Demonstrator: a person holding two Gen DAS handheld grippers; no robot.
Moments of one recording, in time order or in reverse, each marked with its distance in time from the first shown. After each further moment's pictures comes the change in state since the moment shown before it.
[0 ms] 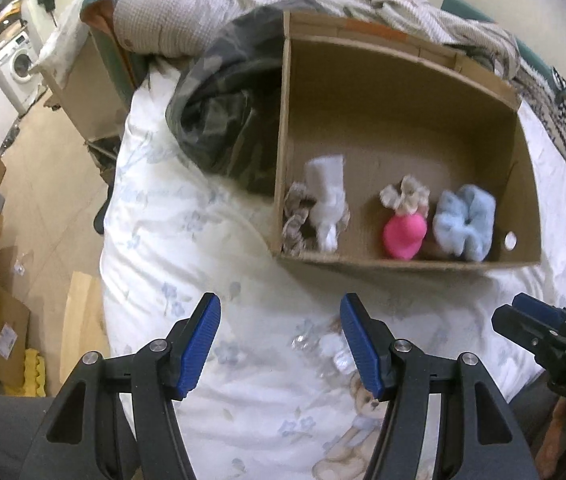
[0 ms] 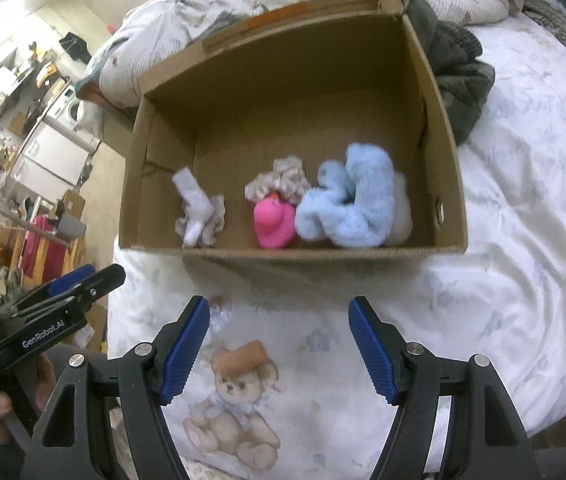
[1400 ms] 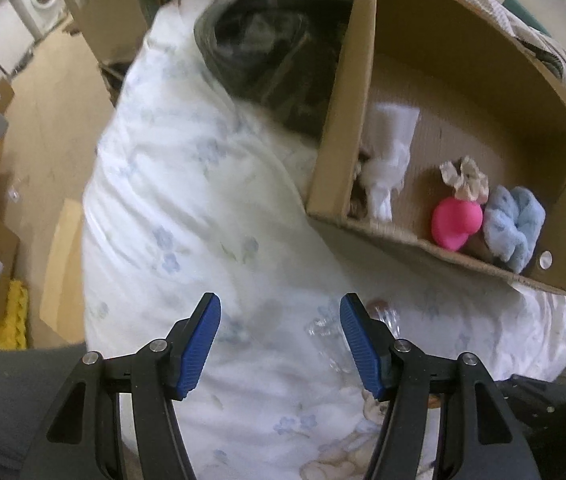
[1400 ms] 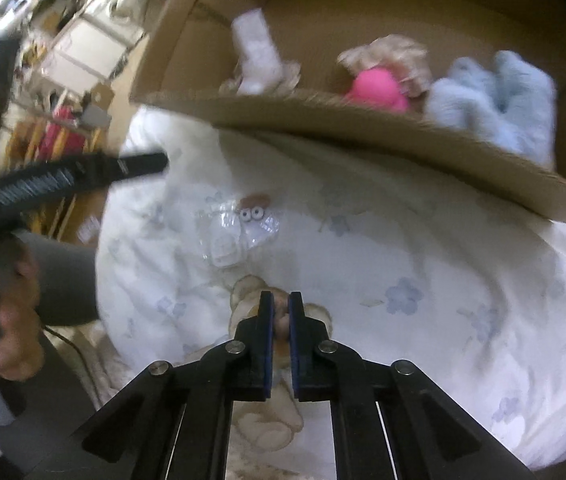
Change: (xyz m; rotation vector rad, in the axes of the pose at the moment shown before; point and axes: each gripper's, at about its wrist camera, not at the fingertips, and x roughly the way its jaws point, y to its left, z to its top) left arm 0.055 0.022 -0.003 -0.181 0.197 -0.008; right arm 0.065 0.043 -0.037 -0.213 0.287 0.086
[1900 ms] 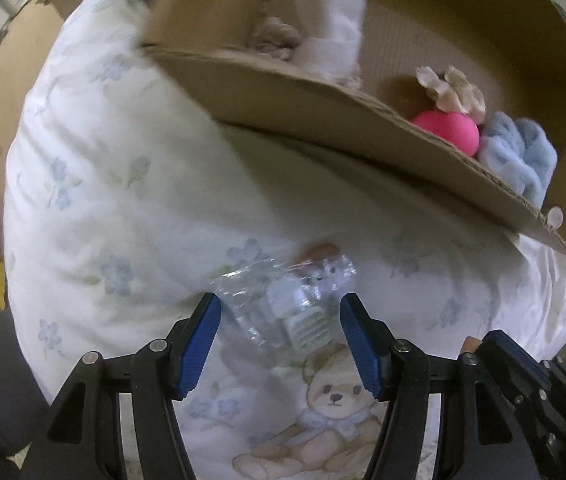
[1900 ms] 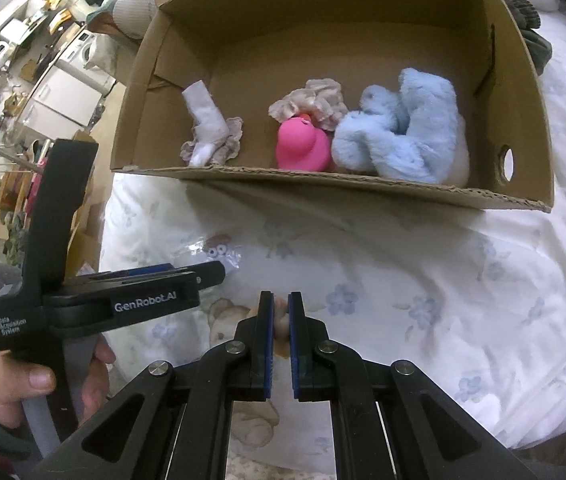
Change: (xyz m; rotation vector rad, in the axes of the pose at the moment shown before) left arm 0.054 -0.046 -0.017 0.028 0.171 -0.029; right arm -0.038 -0.030 0.003 0.117 -0.101 -0.046
